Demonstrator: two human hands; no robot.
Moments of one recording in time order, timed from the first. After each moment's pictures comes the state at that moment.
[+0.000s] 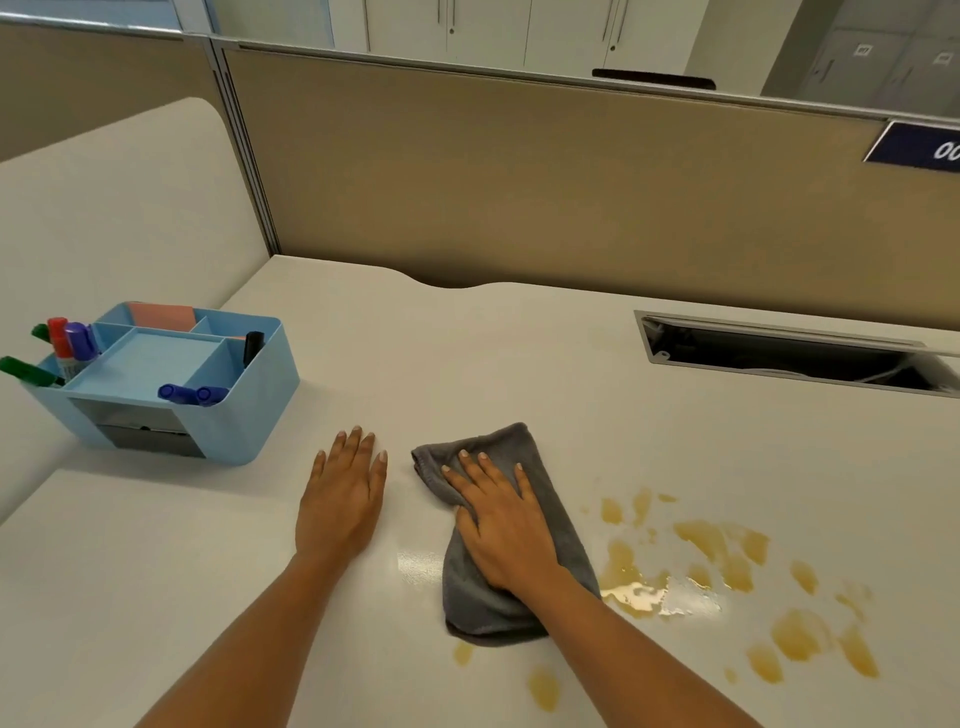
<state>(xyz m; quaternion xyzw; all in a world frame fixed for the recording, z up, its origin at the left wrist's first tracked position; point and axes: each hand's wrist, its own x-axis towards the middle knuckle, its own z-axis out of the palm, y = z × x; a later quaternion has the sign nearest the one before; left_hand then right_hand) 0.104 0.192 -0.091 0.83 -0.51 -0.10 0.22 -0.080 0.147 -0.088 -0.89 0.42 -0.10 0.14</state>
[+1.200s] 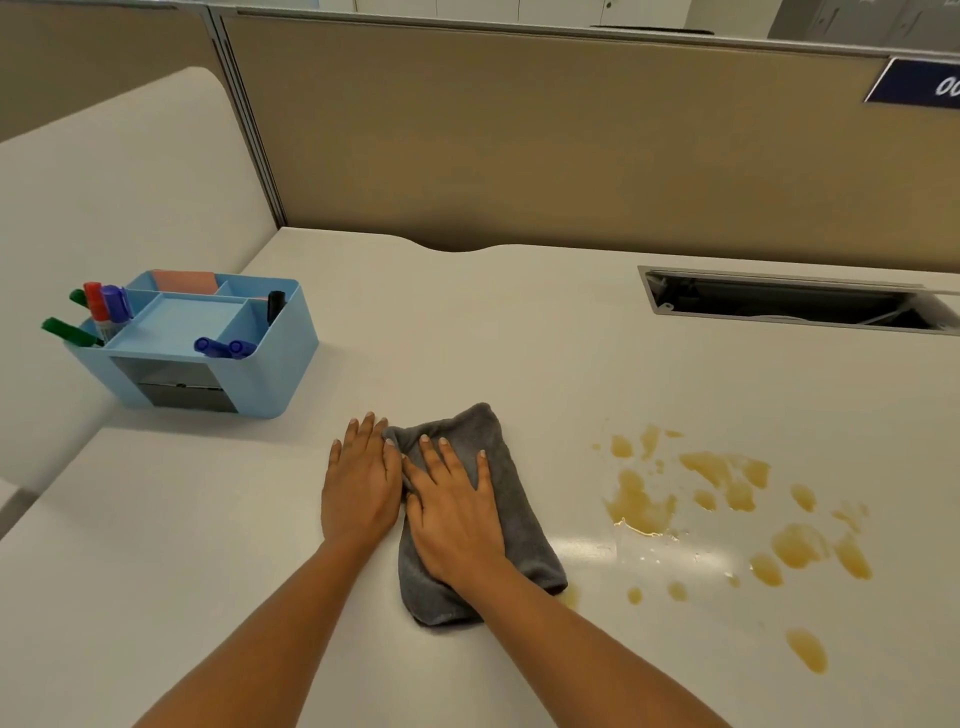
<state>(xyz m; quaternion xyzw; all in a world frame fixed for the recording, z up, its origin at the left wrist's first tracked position) 0.084 0.237 -0.089 0.82 -0.49 -0.11 0.26 -0.030 0.227 -0.089 -0.88 0.43 -0.11 0.16</state>
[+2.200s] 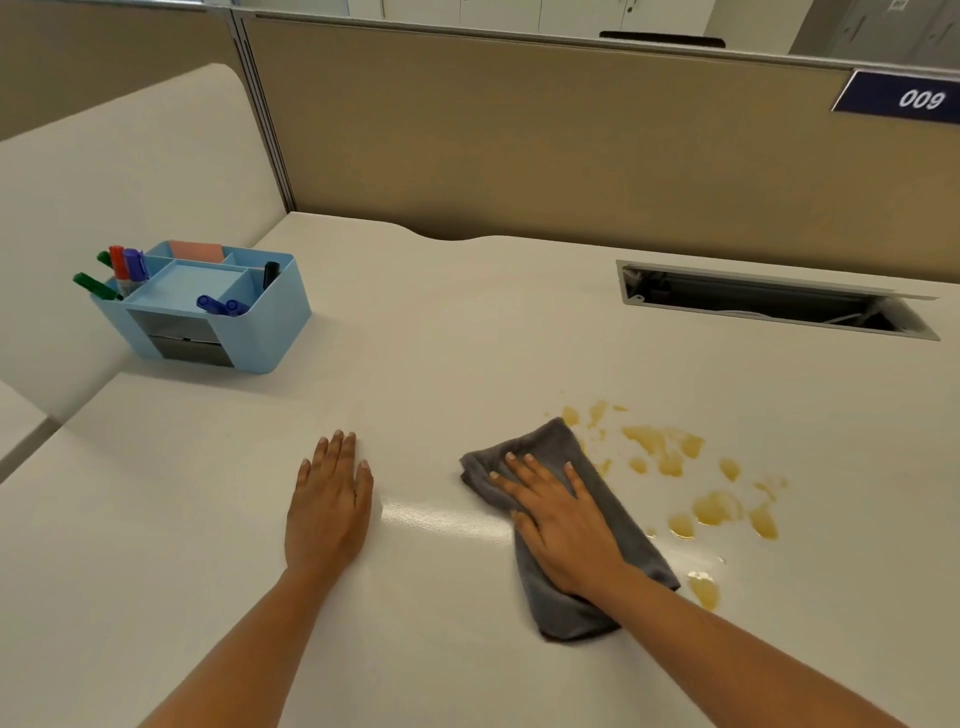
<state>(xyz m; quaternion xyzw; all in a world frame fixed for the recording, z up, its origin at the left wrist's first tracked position) 0.027 0.314 -0.092 0.86 -0.46 -0.08 0.23 -0.214 0.232 -0.079 -0.91 0.39 -0.05 0.12</state>
